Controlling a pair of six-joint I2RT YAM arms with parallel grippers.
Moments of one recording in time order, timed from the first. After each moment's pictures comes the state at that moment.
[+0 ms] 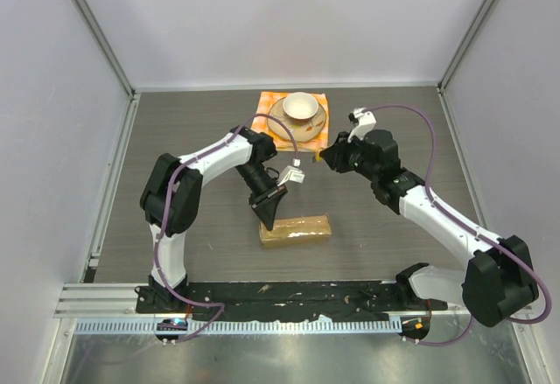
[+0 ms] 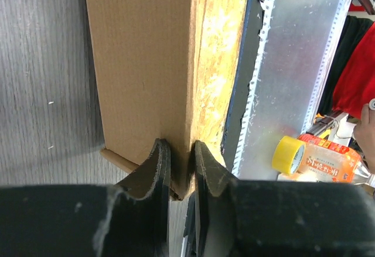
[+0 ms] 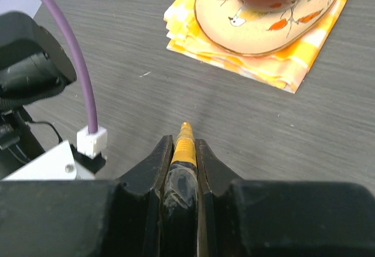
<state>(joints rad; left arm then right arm) -0.60 1.98 1.49 -1.32 0.86 0.73 0.45 1.21 0.80 0.08 -0.14 0.32</state>
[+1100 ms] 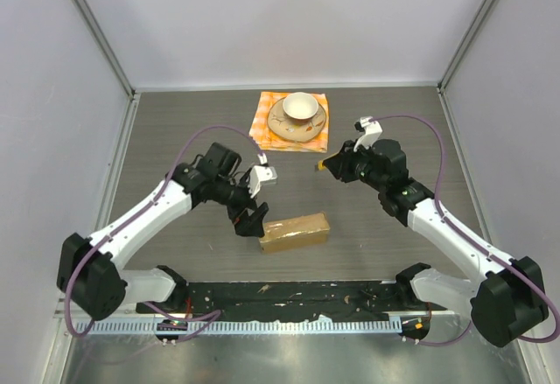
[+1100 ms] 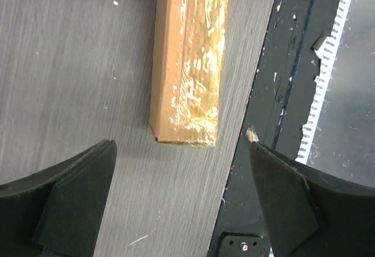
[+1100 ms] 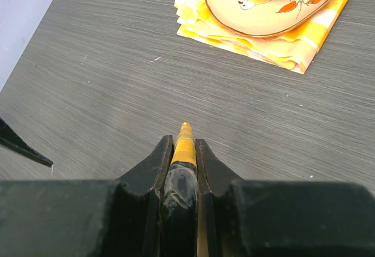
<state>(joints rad) -0.59 1.33 1.07 -0.83 0.67 0.42 0.45 1.08 0.72 0.03 -0.17 0.35</state>
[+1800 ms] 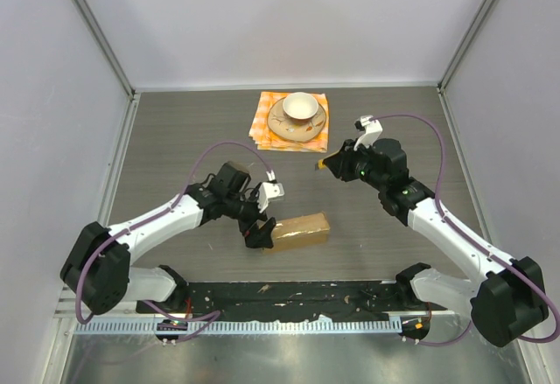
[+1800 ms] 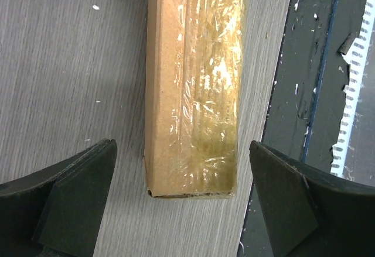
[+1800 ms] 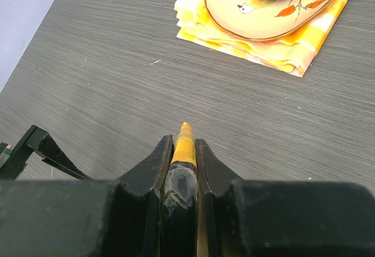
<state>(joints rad) -0.66 1.30 0.76 -0.41 0.67 0.34 0.45 1.08 0.73 0.03 -0.17 0.34</state>
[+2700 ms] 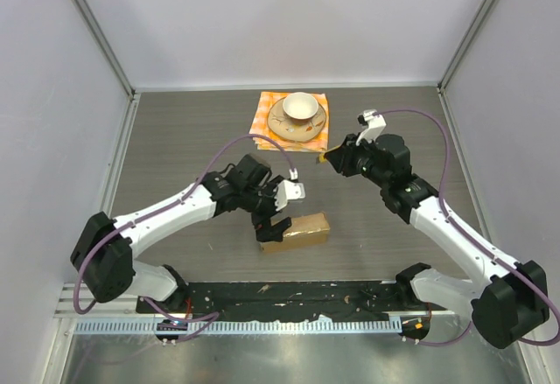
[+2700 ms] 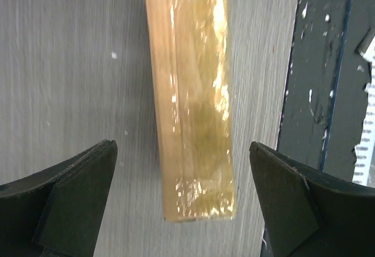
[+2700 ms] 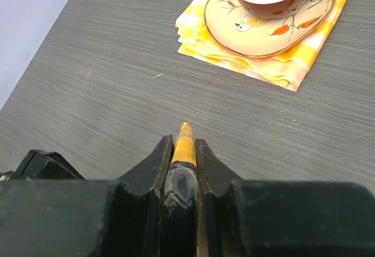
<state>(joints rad) -0.79 1.36 0.94 -0.55 0.53 0.44 0.45 1.08 0.78 0.00 -0.15 0.34</state>
